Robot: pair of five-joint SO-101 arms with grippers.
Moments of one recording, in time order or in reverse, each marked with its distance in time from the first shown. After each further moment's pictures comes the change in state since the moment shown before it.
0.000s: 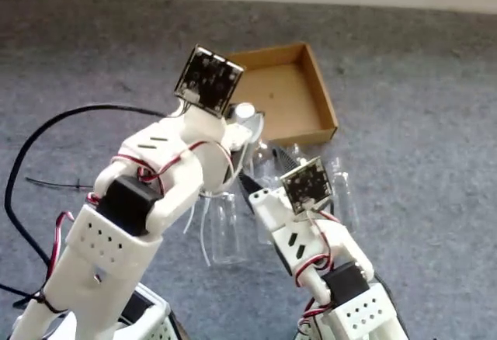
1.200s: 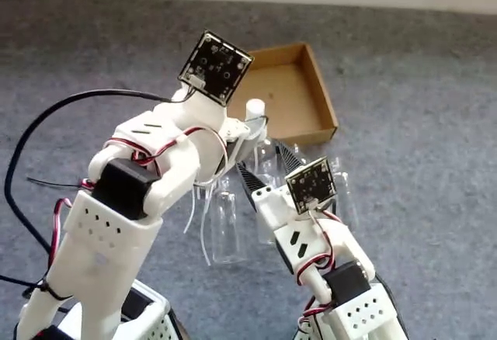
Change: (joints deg) left arm -2.2 4.8 -9.9 8.4 -6.9; right arm 0.8 -0.2 -0.2 -0.1 -0.1
